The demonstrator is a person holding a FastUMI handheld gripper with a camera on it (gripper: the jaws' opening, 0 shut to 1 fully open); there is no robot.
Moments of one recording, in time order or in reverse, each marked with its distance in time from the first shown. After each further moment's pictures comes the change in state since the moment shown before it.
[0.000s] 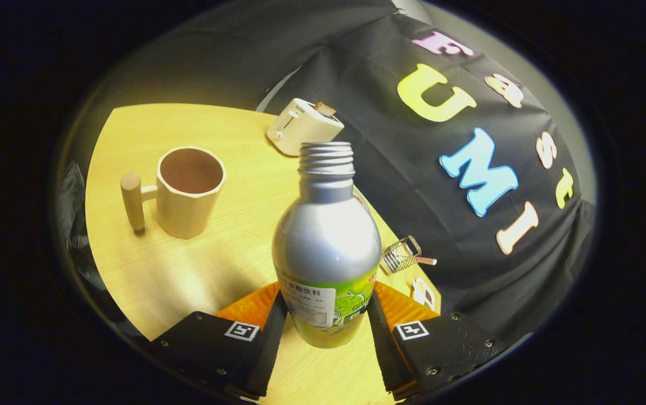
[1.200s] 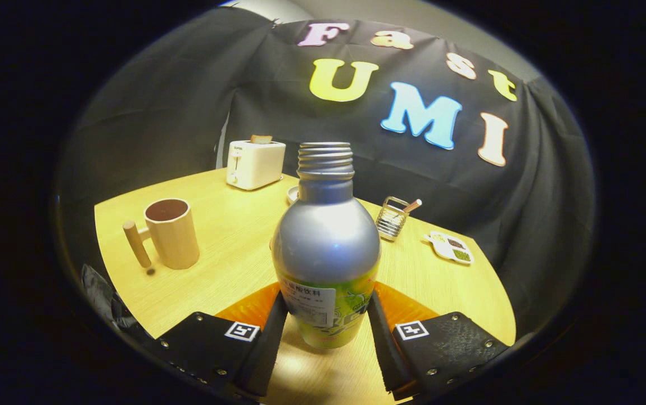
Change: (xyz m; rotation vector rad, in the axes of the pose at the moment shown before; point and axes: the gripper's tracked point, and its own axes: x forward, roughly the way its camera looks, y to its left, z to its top) arm -0.015 -0.021 -0.066 0.527 -0.150 0.028
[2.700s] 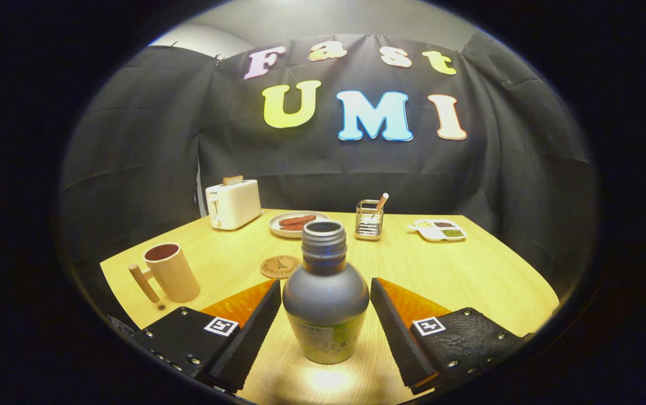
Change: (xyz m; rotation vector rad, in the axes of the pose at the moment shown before) arm -0.012 -0.026 -0.027 0.329 -0.137 -0.041
